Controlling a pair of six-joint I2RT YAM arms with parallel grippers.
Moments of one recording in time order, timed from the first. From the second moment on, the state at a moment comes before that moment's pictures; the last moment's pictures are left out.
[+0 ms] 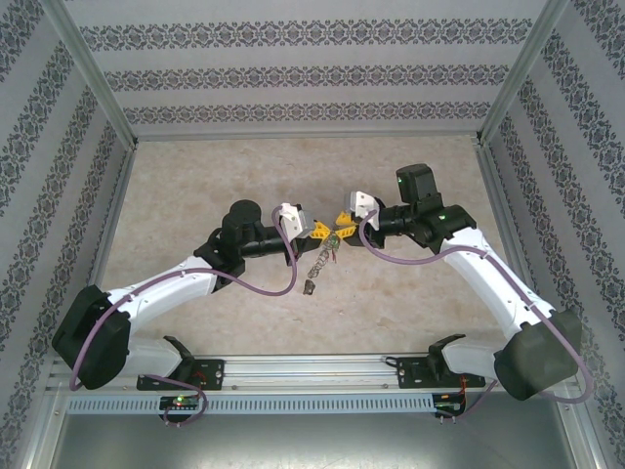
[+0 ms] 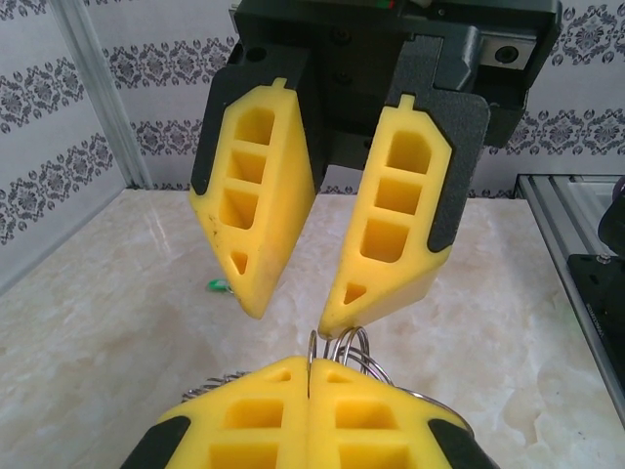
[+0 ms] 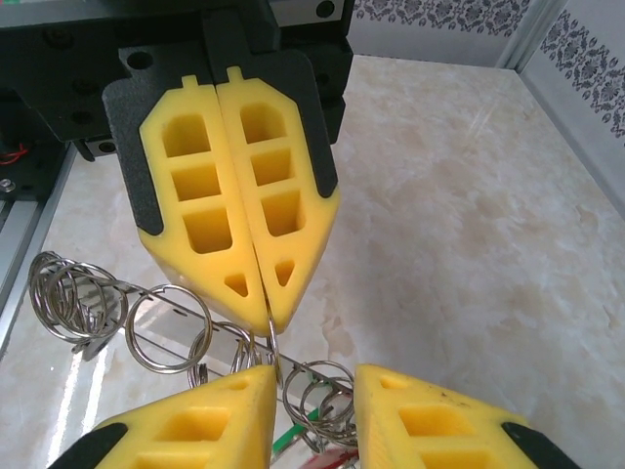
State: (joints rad) left arm -0.65 1.32 0.78 0.37 0.60 0.23; right arm 0.37 1.25 1.07 -0.58 -0.87 -0.79
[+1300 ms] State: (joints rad) left arm -0.65 1.32 0.78 0.34 0.61 0.22; right arm 0.37 1.25 1.04 -0.58 -0.88 -0.79
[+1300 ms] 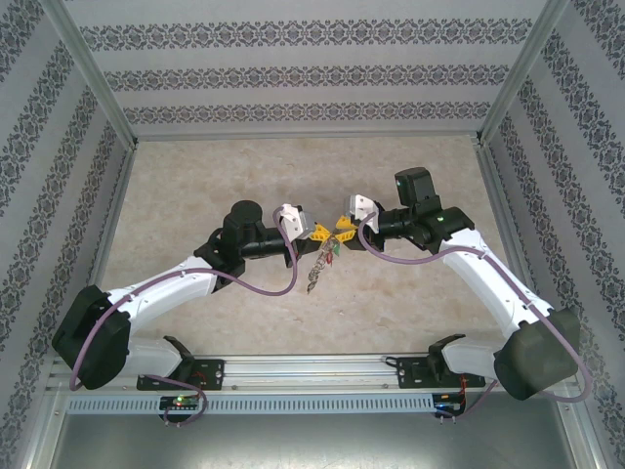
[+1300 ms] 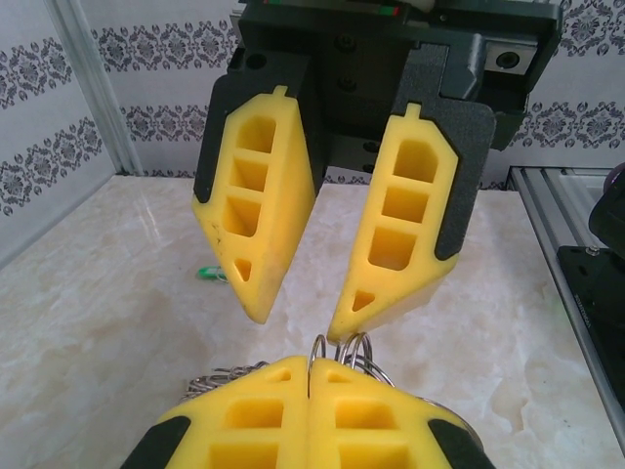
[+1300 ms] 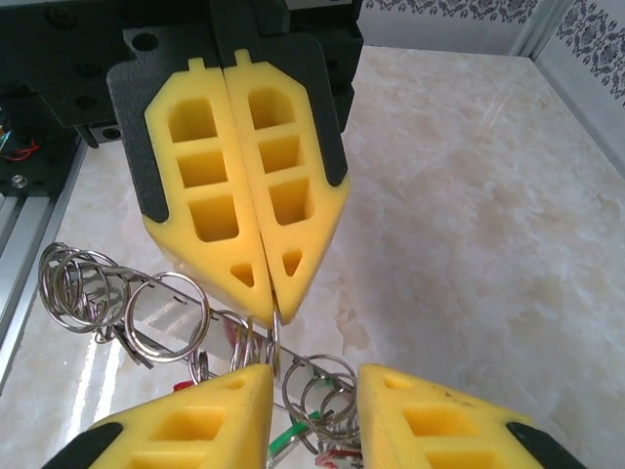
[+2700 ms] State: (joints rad) left arm -0.65 1.33 0.79 0.35 0.63 0.20; right arm 0.38 1.25 1.01 -0.54 -0.90 -0.76
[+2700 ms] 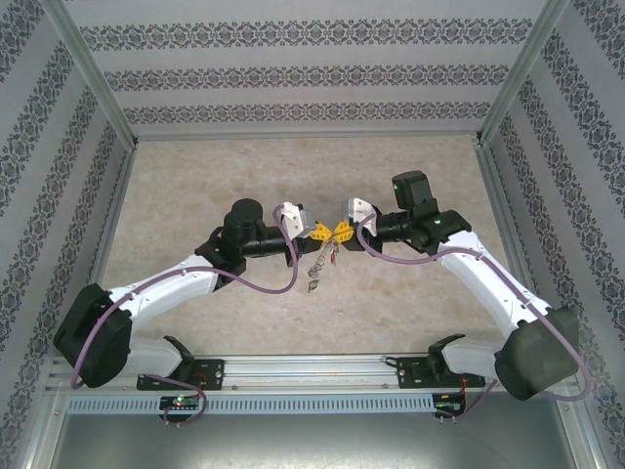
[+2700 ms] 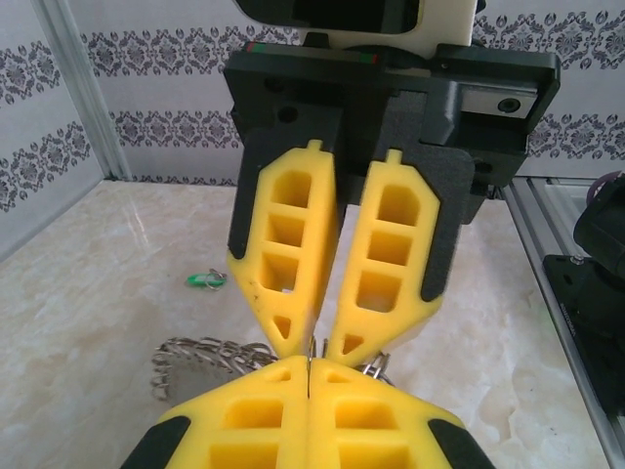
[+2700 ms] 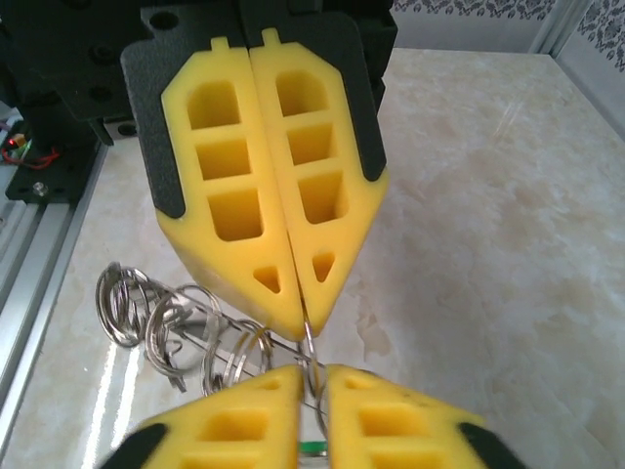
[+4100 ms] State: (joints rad) left arm -0.61 1.42 1.06 -0.25 0.84 0.53; right arm 0.45 1.26 1.07 -0.73 -0.80 -0.89
